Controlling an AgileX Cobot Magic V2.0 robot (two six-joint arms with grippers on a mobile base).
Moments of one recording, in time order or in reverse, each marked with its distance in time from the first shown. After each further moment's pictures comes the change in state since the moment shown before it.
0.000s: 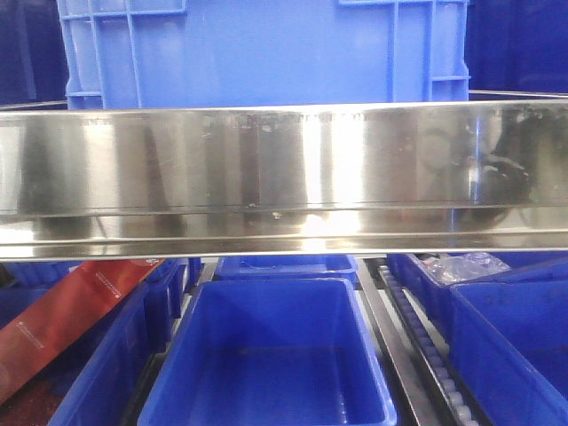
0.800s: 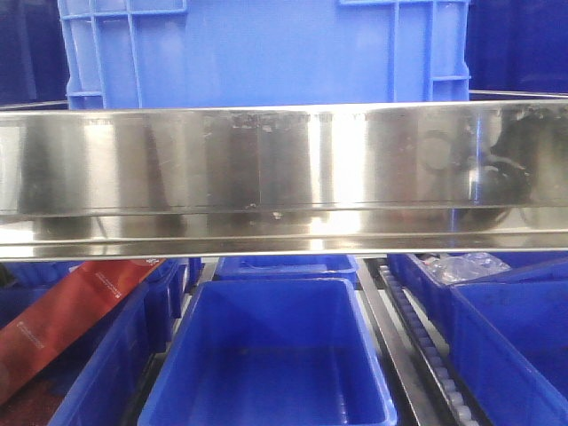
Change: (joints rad) left arm 0.000 0.000 0.000 0.000 -0.004 0.000; right arm 0.000 0.000 0.000 0.000 -0.025 0.002
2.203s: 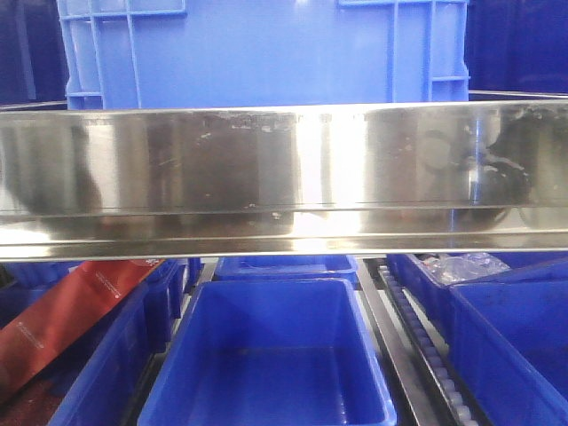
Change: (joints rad) left arm 0.552 -0.542 0.731 -0.561 -0.177 0.769; right arm 0.000 0.000 0.000 0.002 -0.007 0.002
